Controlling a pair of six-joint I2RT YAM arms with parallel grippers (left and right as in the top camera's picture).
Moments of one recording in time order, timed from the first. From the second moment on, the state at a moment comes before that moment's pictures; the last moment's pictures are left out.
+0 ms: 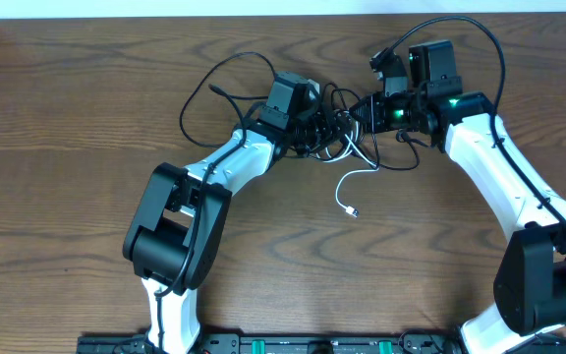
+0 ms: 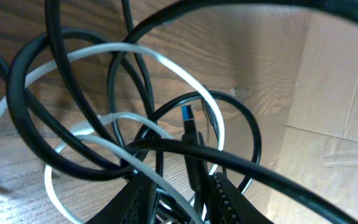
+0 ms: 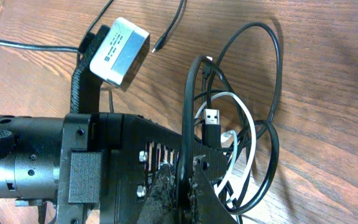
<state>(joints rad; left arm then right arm) -0.45 2.03 1.28 -0.03 0.59 -0.96 0.23 1.76 1.35 -0.51 -0.52 0.18</state>
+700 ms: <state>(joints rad) -0.30 1.77 1.27 -0.11 0.60 -0.80 0.22 1.77 1.35 -0.56 -0.43 0.23</state>
